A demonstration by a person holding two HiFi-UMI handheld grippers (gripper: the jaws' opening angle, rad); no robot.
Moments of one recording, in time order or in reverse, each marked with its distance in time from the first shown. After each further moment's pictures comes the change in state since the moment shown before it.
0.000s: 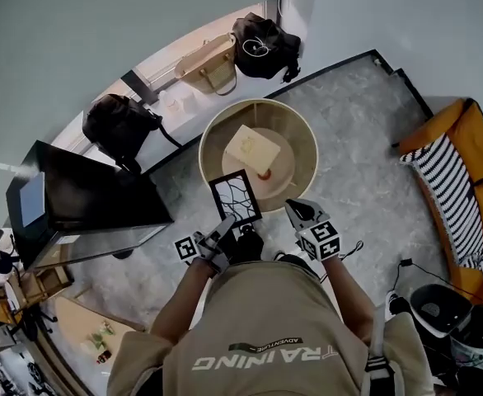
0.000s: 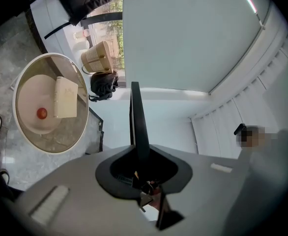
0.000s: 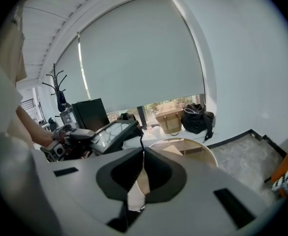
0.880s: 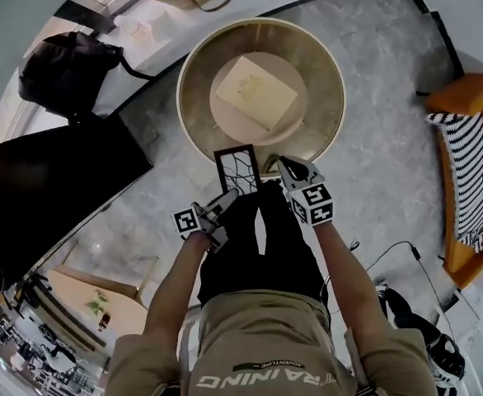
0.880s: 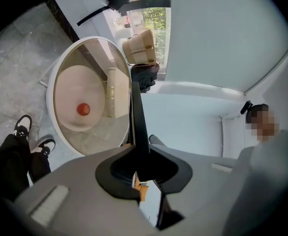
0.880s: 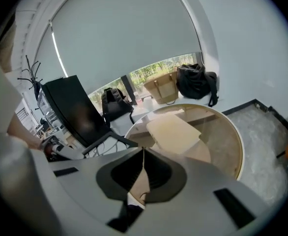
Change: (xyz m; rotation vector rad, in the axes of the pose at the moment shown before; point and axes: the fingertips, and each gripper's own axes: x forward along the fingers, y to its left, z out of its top) left arm -0.021 0.241 0.029 -0.089 0.133 0.294; right arm 0.196 -0.075 -0.132 0.129 0.217 -0.007
